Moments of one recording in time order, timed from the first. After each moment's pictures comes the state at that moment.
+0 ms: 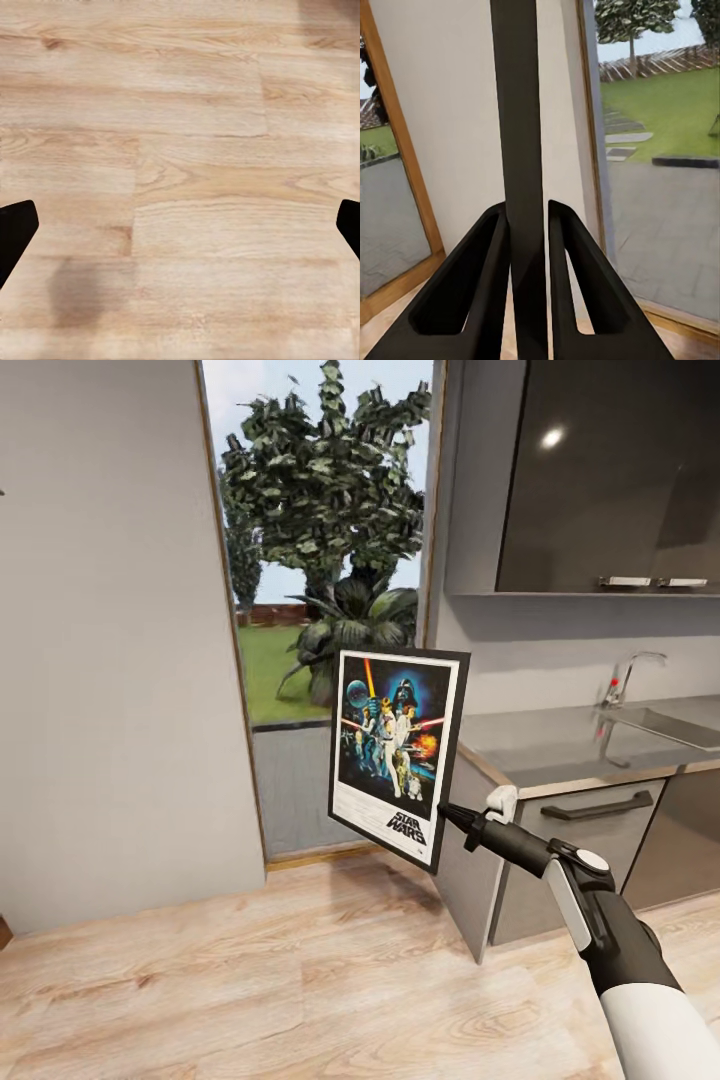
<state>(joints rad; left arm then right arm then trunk) 0.08 0.07 0.44 -0.68 0.00 -0.22 -0.26 -0.60 -0.13 -0.12 -1.11 -0.21 0.22 0.98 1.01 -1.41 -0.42</state>
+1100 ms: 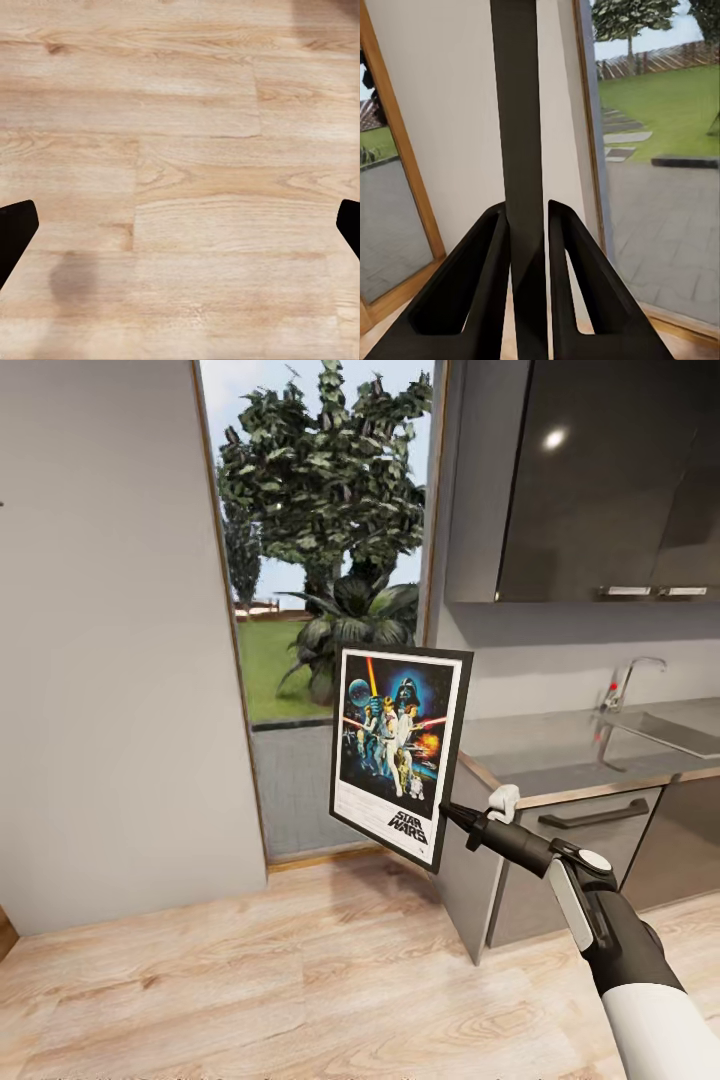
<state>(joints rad) 0.08 0.06 0.43 -0.68 0.00 -0.22 -0.26 -0.60 -0.13 -0.12 -1.11 -0.22 0.22 0.99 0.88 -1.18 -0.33</state>
